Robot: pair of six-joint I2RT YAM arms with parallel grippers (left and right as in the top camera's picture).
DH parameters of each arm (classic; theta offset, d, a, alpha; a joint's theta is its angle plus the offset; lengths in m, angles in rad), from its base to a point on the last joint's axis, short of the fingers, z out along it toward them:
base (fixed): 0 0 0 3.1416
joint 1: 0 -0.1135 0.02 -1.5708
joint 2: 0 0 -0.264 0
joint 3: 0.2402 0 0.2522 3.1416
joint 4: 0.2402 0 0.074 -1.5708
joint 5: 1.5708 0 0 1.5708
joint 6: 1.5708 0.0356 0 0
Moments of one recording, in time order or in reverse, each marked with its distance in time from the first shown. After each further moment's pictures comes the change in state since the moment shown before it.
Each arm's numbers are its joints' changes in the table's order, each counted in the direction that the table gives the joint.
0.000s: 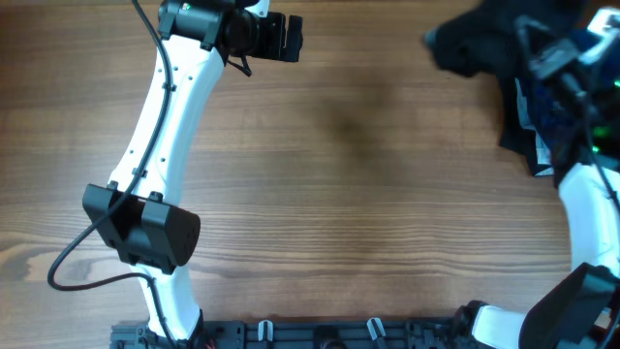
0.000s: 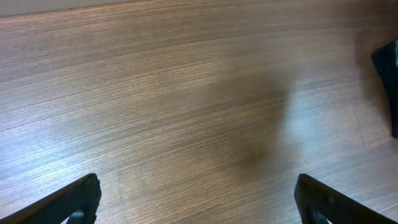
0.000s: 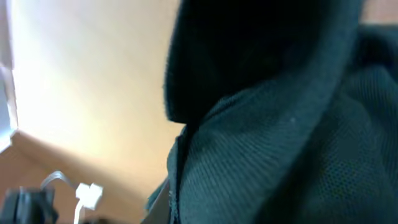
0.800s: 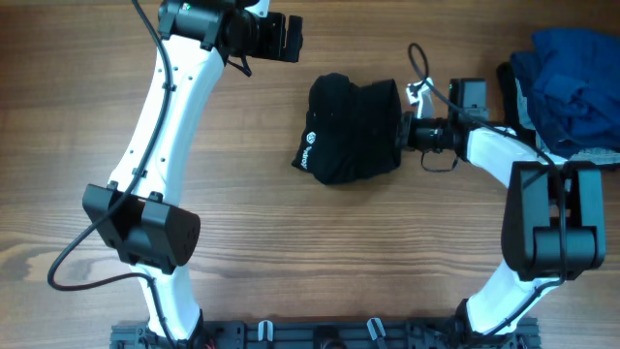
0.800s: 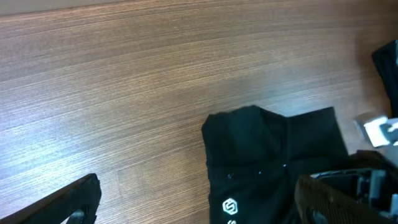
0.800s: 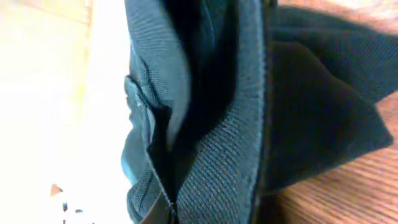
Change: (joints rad) left arm 0.000 0.000 0.000 0.004 0.000 0.000; right arm -0.426 -0.430 0.014 0.725 -0.047 -0.649
